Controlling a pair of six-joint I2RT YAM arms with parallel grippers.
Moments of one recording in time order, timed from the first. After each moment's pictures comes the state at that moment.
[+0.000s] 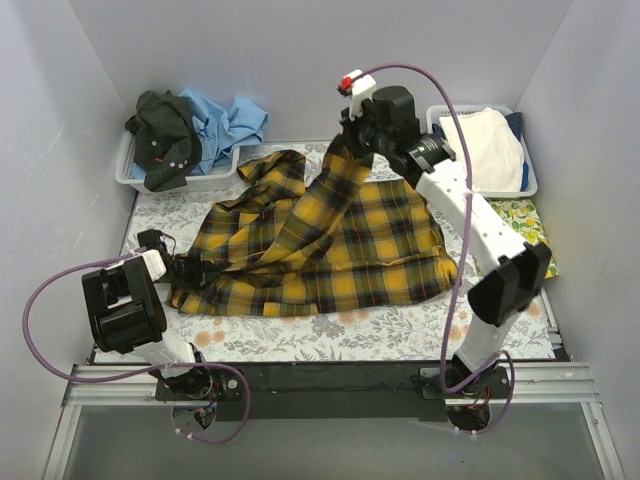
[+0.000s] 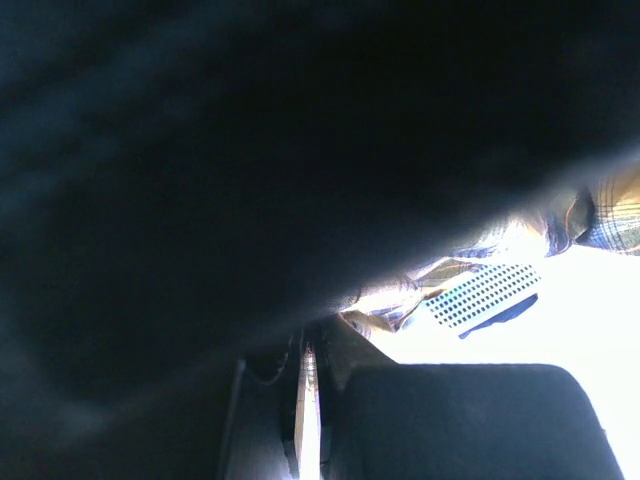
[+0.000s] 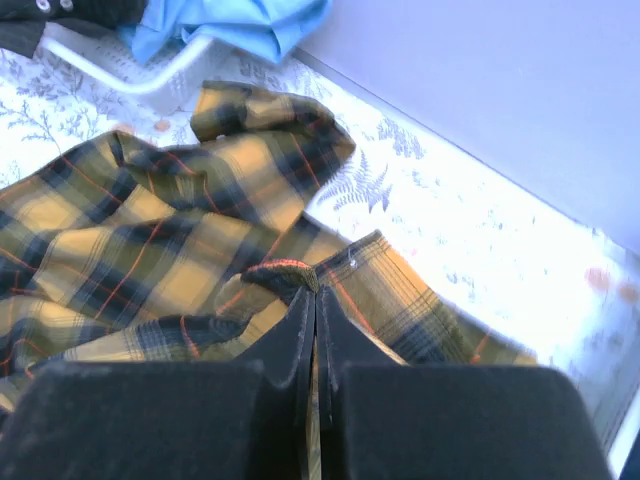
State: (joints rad) left arm 0.36 1.56 0.67 -0.37 0.53 -1.19; right arm 0.58 1.71 1.85 -0.51 -0.07 -0.06
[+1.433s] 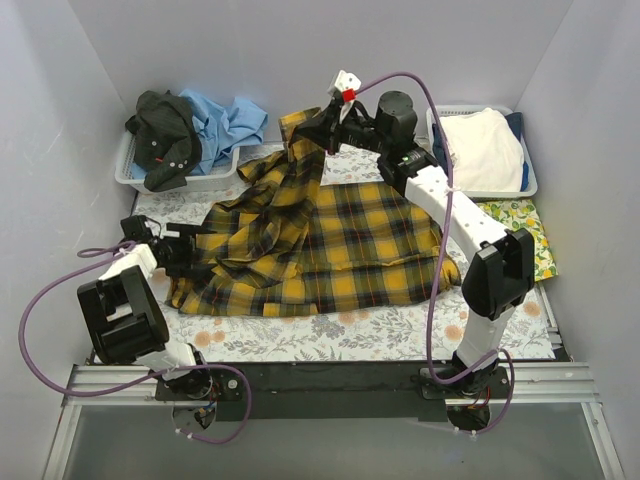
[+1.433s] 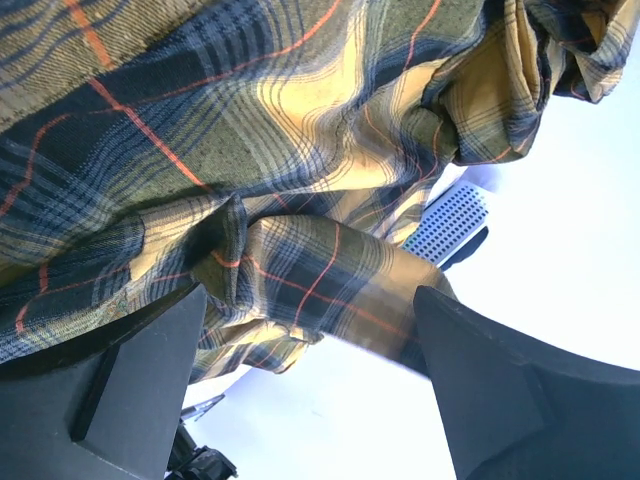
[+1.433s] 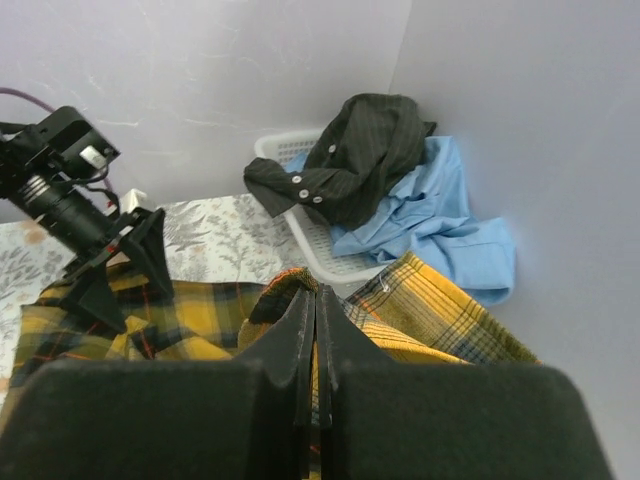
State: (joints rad) left arm 0.40 1.49 0.77 -0.35 0.66 -1.14; right arm 0.55 1.82 1.74 0.22 -0.73 -0.04
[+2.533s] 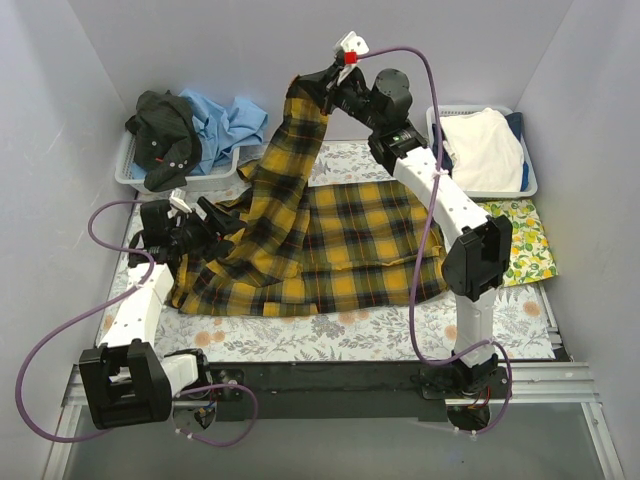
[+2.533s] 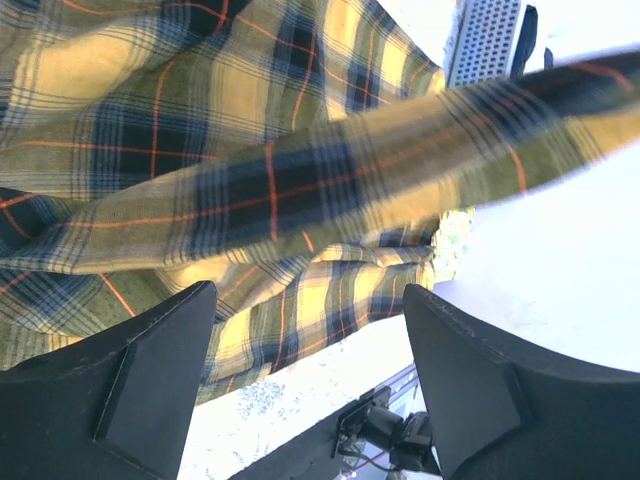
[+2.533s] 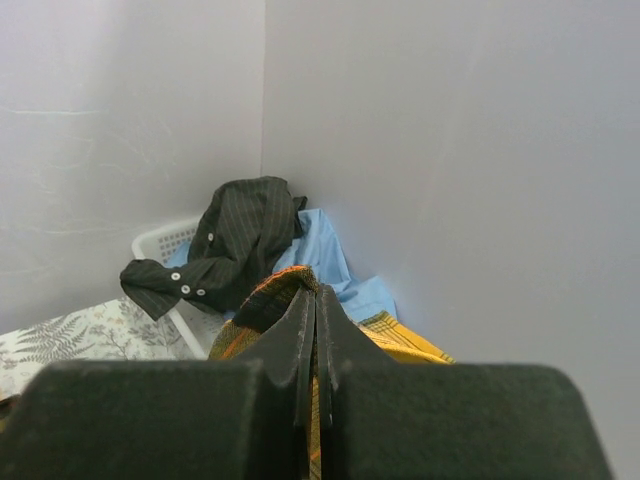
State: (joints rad) left arm 0.12 1.13 0.76 -0.28 0.62 -0.80; right arm 0.54 2.00 2.06 0.27 -0.47 0.02
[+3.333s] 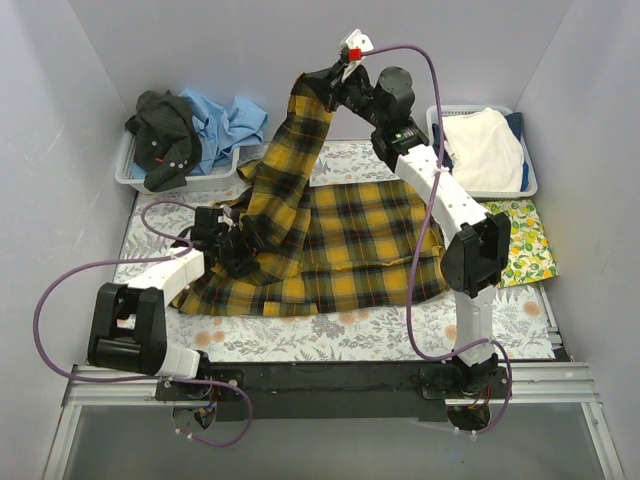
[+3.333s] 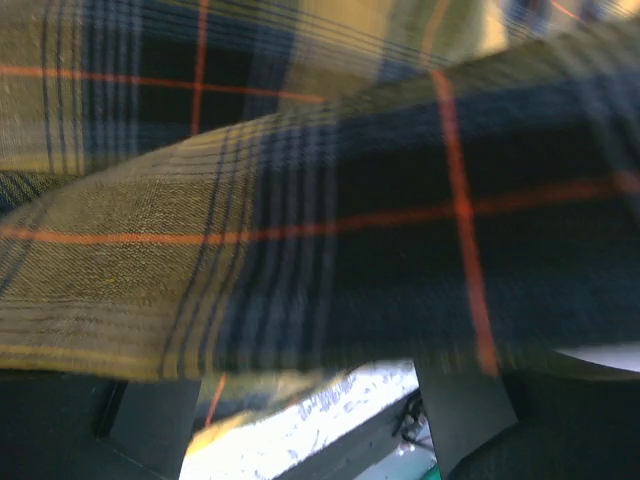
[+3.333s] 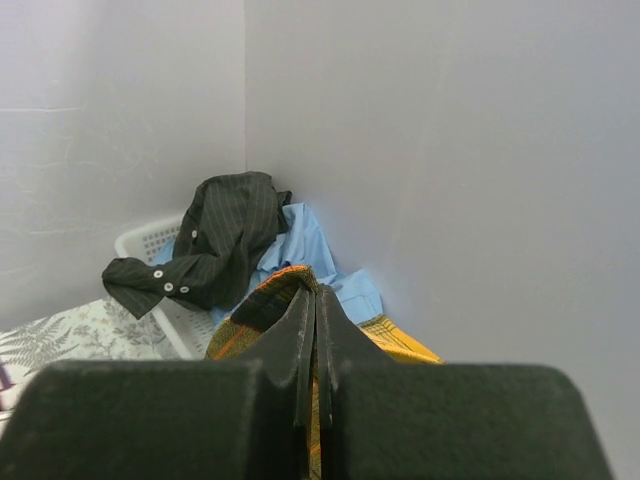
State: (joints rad) left arm -0.15 1.37 0.72 -0.21 0.44 -0.79; right arm 0.51 2.05 2.10 0.27 -0.46 0.03
